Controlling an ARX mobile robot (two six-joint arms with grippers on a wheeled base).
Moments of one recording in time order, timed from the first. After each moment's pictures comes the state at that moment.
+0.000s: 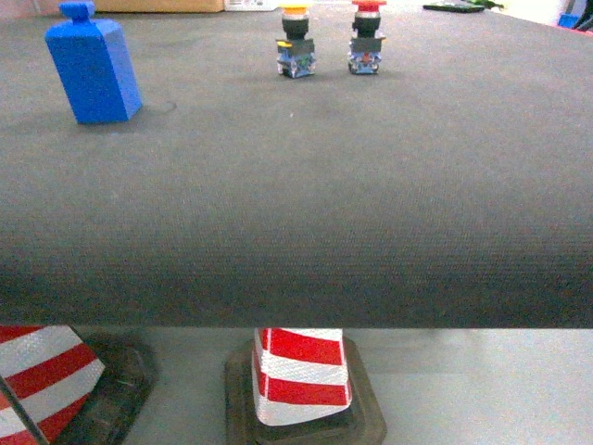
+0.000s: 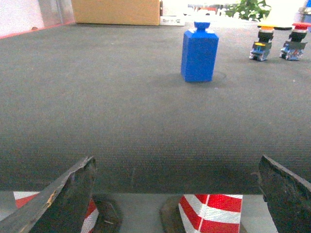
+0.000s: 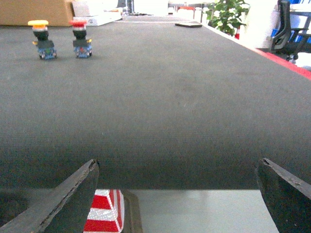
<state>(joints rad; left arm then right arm) 0.00 0.01 0.01 -0.01 0.00 -0.01 0.00 0.01 0.01 0.00 0.00 0.00</state>
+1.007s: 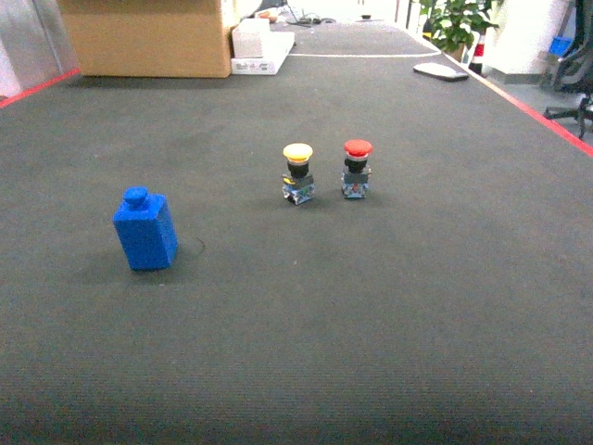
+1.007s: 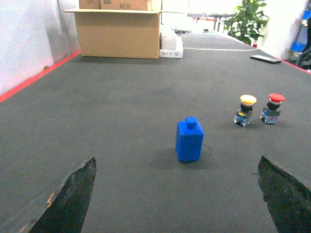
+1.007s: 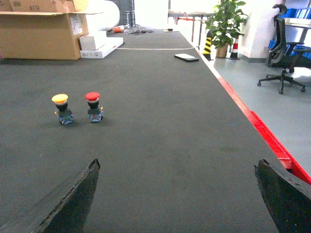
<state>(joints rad) 0.00 0.01 0.01 0.00 0.00 -0.01 0.00 0.01 0.01 0.00 0.00 0.00</state>
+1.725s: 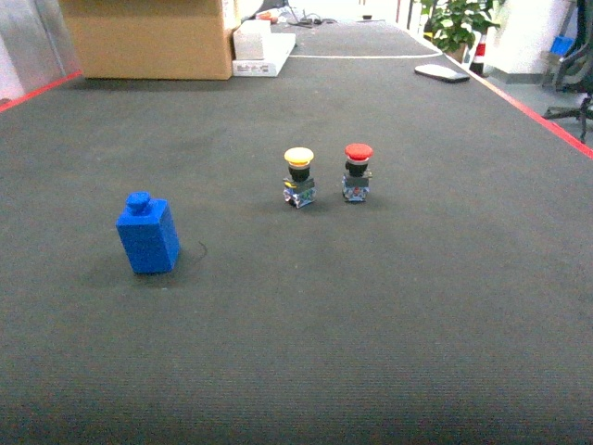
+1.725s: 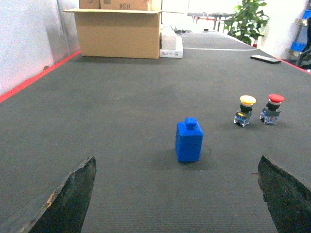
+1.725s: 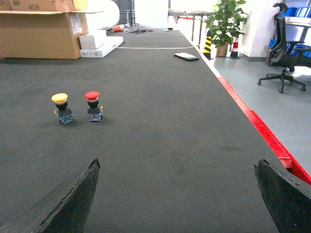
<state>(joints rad) 0.00 0.01 0.01 0.00 0.00 -0.01 0.00 0.01 0.01 -0.01 0.00 0.00</state>
